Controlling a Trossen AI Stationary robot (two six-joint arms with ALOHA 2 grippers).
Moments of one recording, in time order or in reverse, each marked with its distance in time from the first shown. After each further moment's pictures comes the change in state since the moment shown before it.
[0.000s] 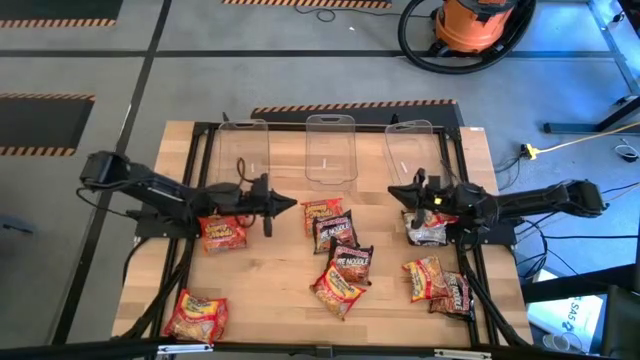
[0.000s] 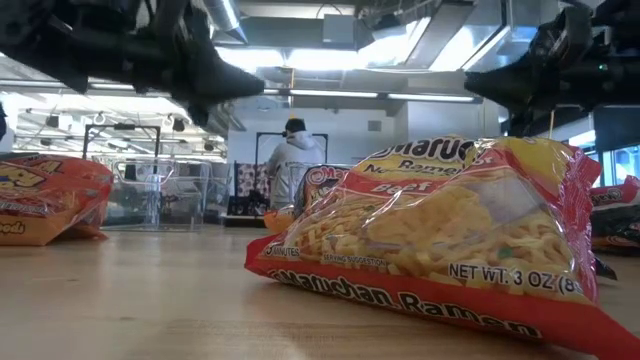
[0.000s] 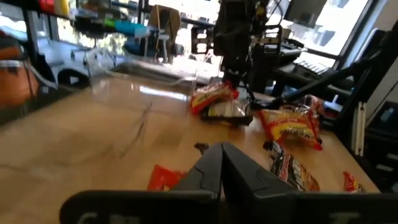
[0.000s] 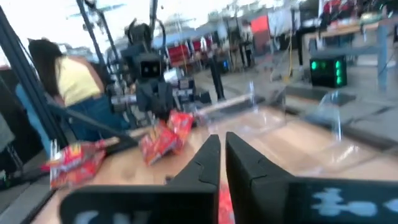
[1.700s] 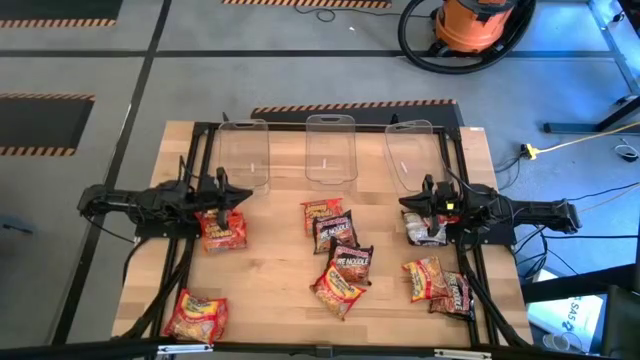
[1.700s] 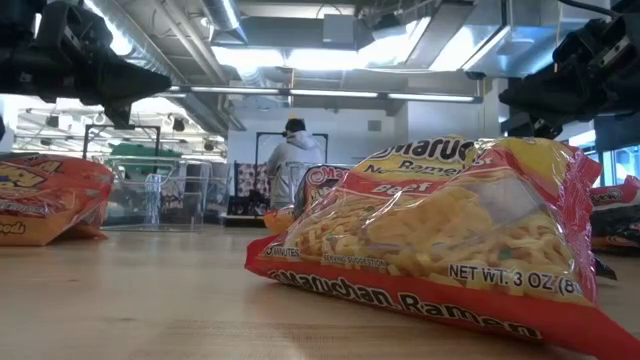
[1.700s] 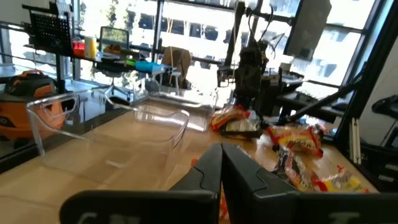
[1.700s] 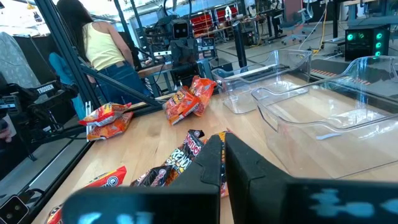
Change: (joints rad) left arm 0.002 -1.227 -0.292 -0.760 -0.060 0.080; right arm 0.000 -0.611 -0.009 -0.690 -0.138 0.007
